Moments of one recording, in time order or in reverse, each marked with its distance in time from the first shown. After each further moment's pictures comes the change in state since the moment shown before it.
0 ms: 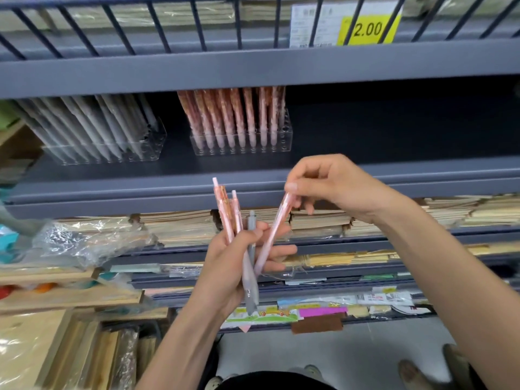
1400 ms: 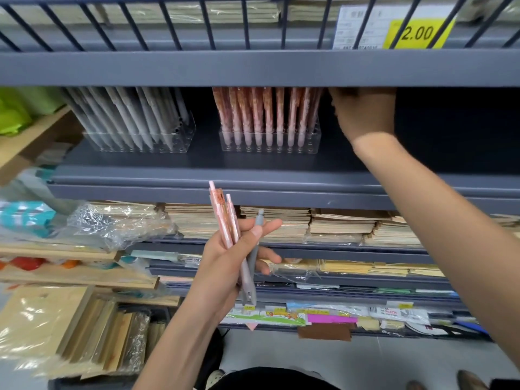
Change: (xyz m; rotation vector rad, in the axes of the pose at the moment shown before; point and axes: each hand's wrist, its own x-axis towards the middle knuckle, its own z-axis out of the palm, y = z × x) left_hand -0.016 0.008 -0.025 0.084 0.071 0.145; right_hand 0.098 -0.036 -0.024 -0.401 0.832 -0.199
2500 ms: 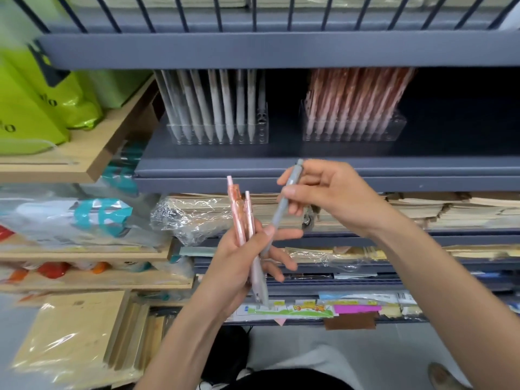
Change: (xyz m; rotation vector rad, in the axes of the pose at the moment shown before) left_hand -0.026 0.050 -0.144 0.009 -0.223 -0.003; right_hand -0.164 -0.087 0.108 0.510 -0.763 0.189
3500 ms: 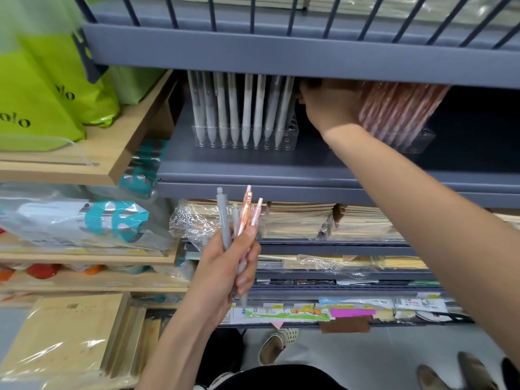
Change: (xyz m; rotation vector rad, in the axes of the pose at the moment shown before) left_hand -0.009 0.021 -0.059 -0.031 0.148 -0.063; right_hand 0.160 -0.044 0.004 -0.752 0.659 0.146
